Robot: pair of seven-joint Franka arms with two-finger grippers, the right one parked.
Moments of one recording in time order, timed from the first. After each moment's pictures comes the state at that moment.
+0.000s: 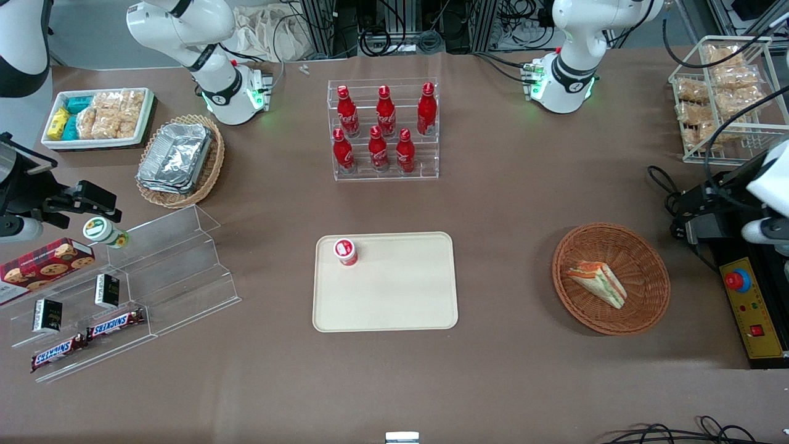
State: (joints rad) arm 0.07 0.16 -0.11 -1.47 0.03 1.65 0.05
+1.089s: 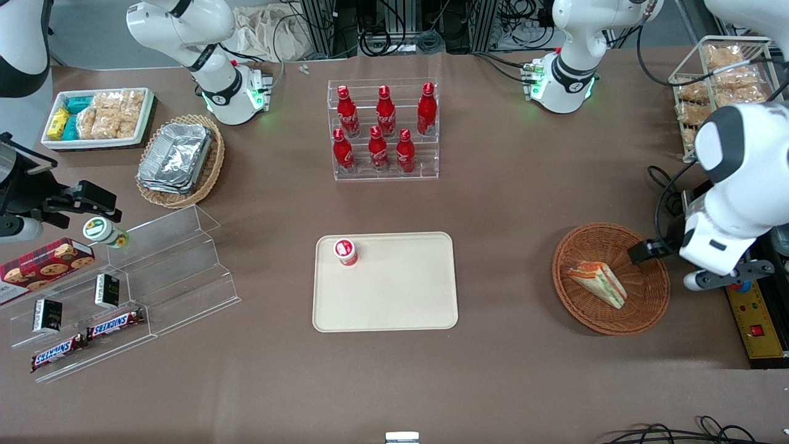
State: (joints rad) arm 0.06 0.23 -0.11 -1.76 0.03 2.03 -0.35
